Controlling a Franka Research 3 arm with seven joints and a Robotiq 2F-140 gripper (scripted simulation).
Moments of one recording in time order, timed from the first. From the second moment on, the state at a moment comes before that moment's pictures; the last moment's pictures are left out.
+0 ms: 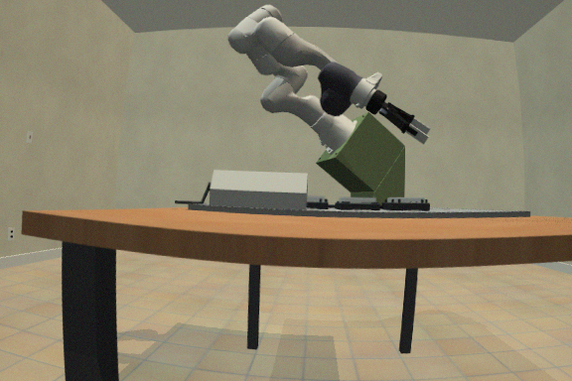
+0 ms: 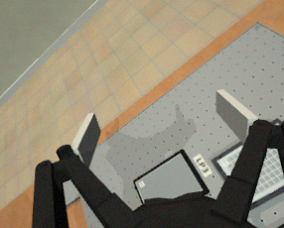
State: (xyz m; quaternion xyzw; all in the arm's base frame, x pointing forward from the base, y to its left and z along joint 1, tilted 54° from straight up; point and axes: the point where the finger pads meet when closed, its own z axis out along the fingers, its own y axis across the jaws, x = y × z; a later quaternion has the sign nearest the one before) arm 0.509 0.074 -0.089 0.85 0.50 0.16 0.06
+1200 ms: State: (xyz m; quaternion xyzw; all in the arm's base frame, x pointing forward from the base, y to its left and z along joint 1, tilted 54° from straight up) arm 0.414 -0.138 -0.009 0.88 0.11 0.12 0.44
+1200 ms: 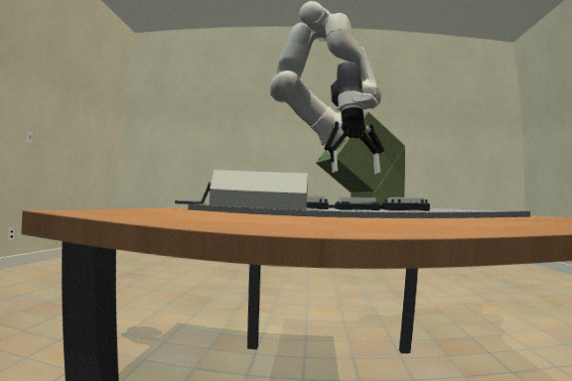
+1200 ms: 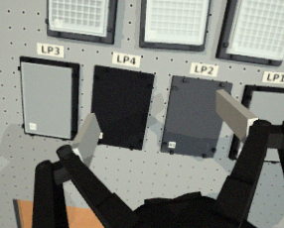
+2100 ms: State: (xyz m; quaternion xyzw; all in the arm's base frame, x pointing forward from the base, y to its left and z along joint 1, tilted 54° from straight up) arm 0.383 -0.160 -0.014 0.89 -0.06 0.11 0.44
